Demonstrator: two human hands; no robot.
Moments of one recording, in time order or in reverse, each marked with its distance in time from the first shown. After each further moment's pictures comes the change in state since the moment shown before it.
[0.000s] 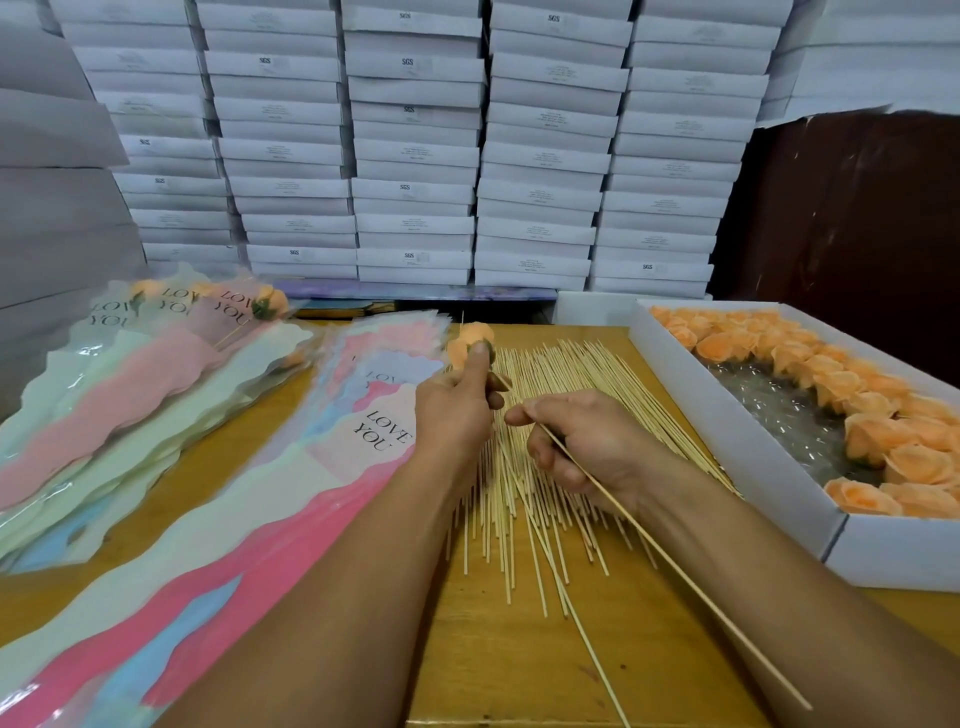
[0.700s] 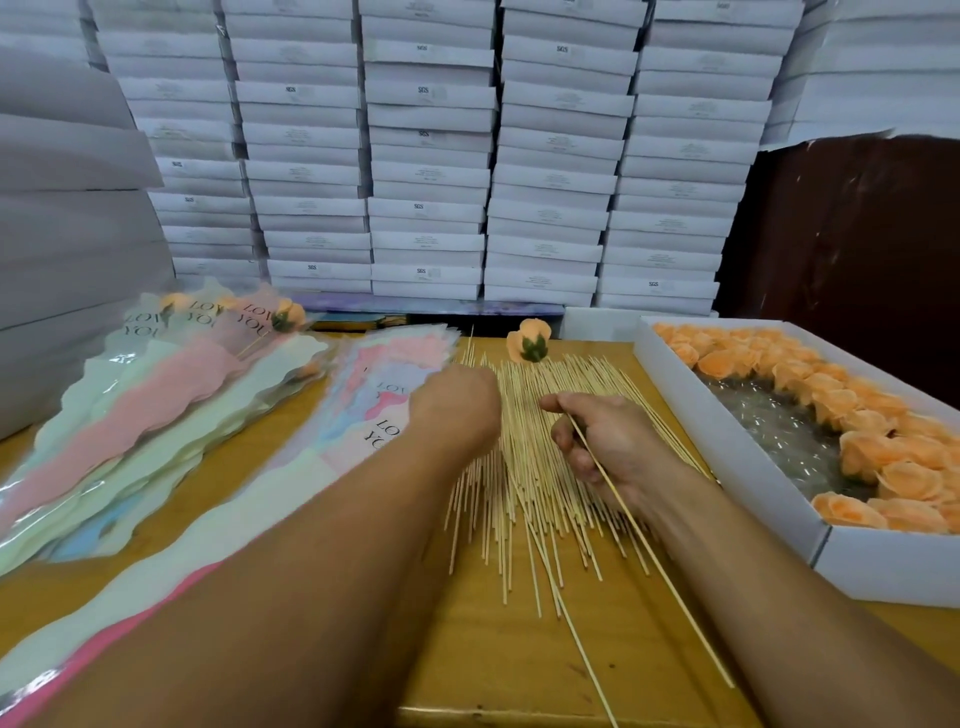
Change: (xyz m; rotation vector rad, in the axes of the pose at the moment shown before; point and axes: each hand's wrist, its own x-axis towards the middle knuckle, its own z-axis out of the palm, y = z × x) left_hand 0.005 0.036 0.000 1.625 -0.106 0.286; right_hand 0.011 0.005 -0.016 0.122 0.164 -0.023
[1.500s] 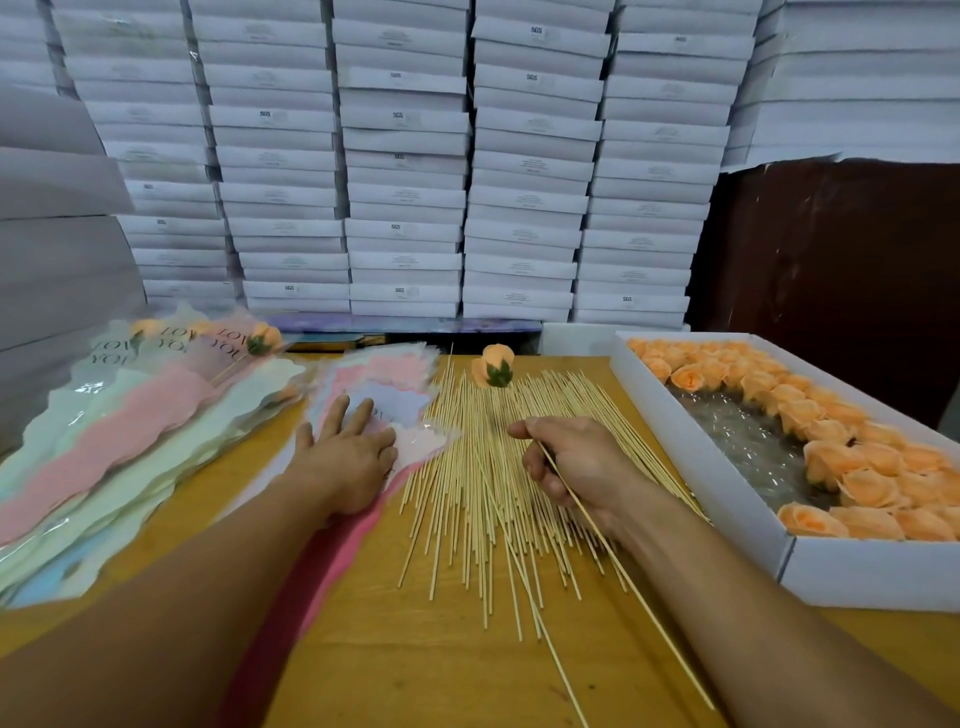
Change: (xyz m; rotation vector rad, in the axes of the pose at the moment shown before) left_hand 0.021 -0.116 0.059 0.047 -0.199 0.106; right_hand -0.004 -0.002 0.002 -0.084 -0.035 0.003
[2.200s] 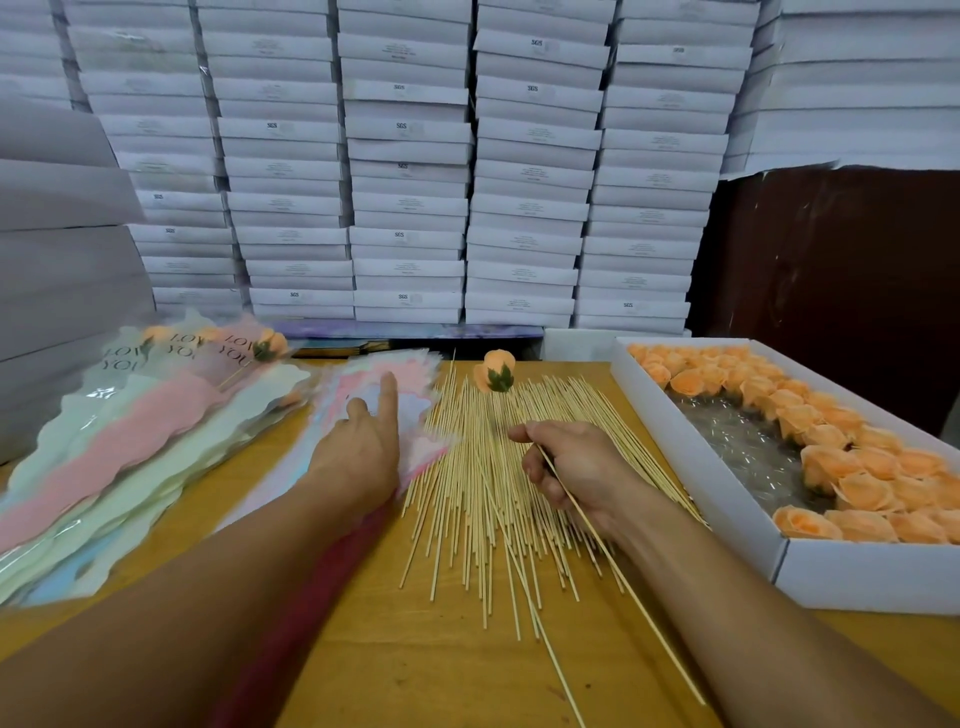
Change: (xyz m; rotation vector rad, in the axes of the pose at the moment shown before) left_hand -0.026 0.037 -0.029 -0.046 0.183 -0.081; right_hand 0.000 0.001 0.000 0.006 0.003 0.004
